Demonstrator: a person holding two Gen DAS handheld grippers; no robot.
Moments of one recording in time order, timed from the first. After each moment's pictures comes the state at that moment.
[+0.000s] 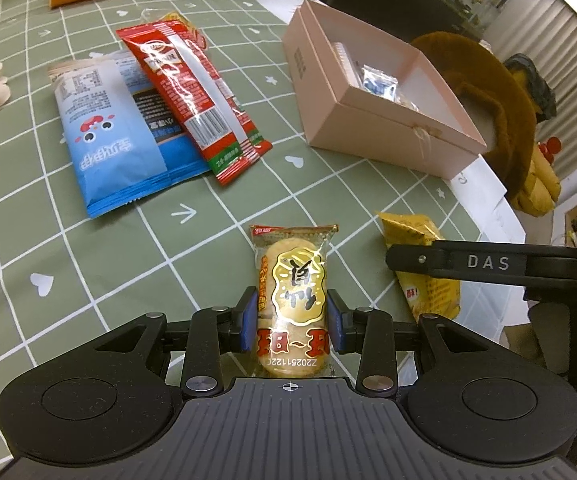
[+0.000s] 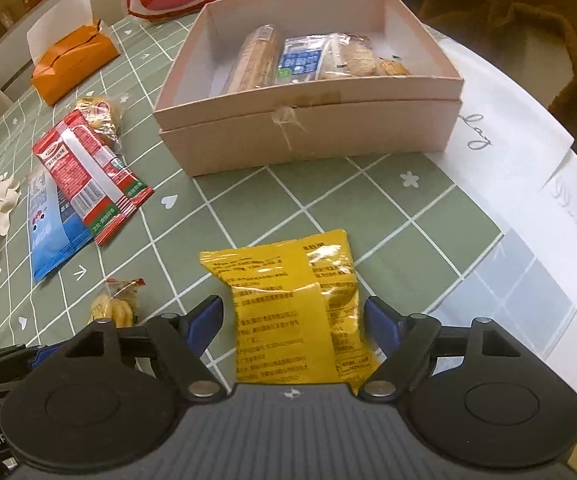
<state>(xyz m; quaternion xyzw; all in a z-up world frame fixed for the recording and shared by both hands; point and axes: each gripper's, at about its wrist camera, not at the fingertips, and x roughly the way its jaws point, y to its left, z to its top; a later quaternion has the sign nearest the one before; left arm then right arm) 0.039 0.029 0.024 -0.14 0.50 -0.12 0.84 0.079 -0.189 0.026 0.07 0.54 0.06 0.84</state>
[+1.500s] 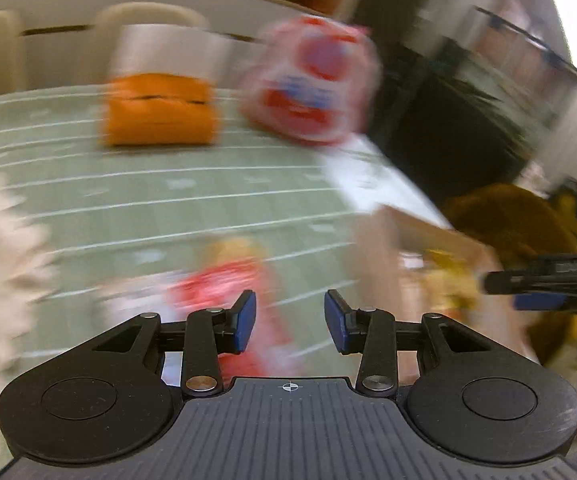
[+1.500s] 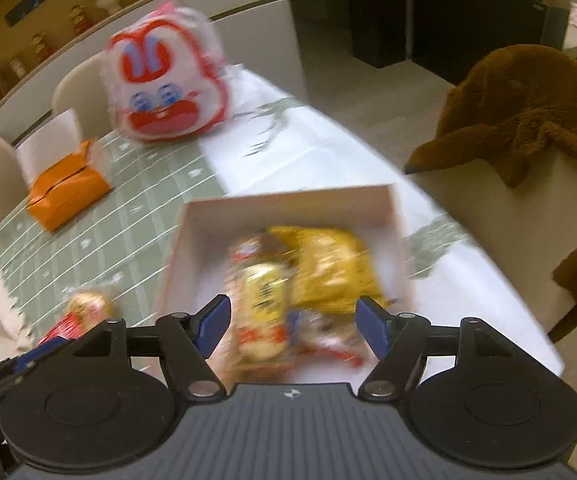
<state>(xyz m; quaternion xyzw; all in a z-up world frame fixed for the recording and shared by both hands) 0.138 0.085 0.075 -0.18 0.37 0.03 0.91 0.234 -0.203 0.106 0.06 0.48 0.11 0.87</state>
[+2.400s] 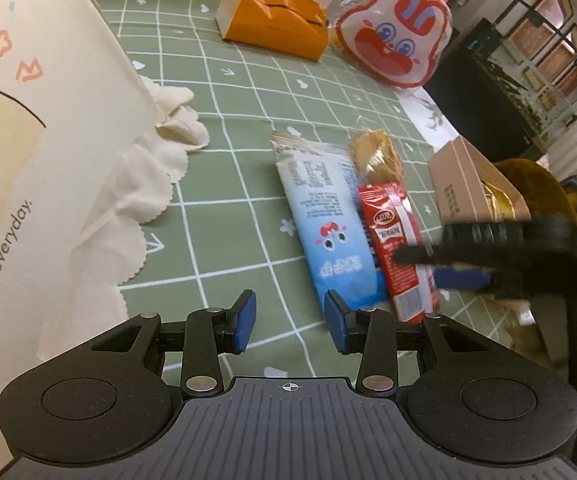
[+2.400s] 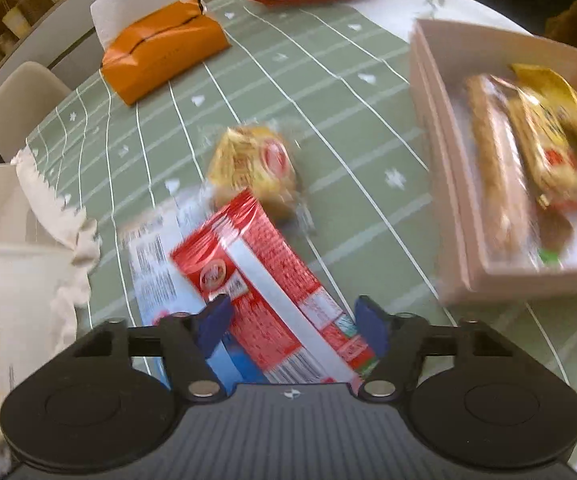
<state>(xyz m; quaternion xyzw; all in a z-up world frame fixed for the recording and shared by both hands) 0.044 0.172 0.032 -0.24 0.44 0.00 0.87 0.166 -0.046 0.034 0.06 0.56 0.14 0.81</state>
